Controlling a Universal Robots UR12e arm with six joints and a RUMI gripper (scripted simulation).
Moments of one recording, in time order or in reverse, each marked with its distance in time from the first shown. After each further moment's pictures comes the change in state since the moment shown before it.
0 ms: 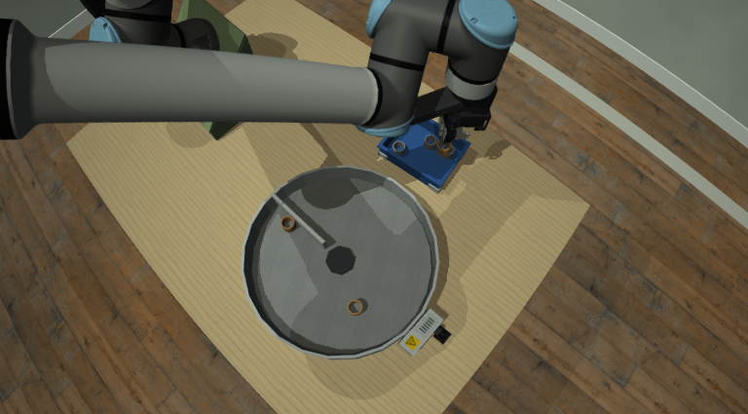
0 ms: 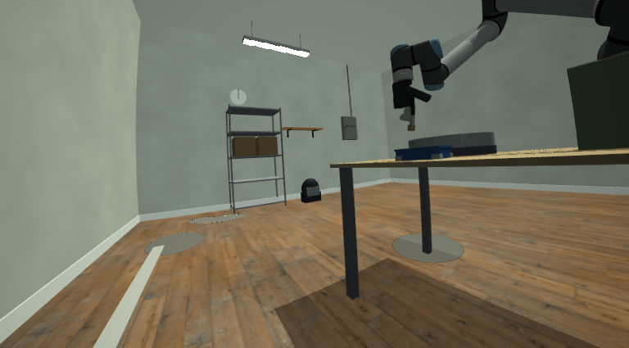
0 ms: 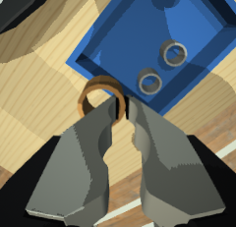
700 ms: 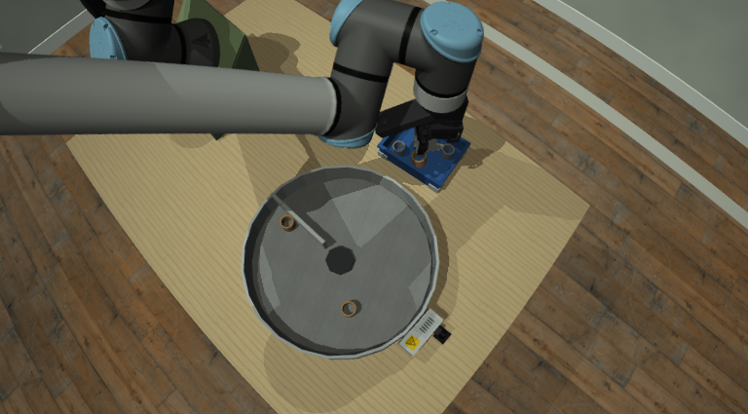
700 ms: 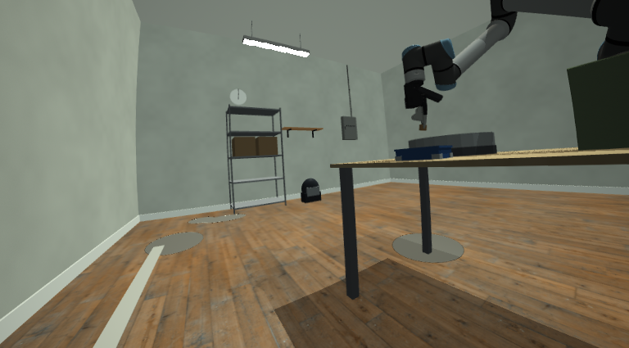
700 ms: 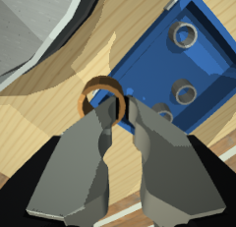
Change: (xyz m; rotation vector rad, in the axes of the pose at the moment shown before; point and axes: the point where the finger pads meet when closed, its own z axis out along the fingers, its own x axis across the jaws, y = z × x) arm -0.025 -0.059 0.000 0.001 0.000 0.000
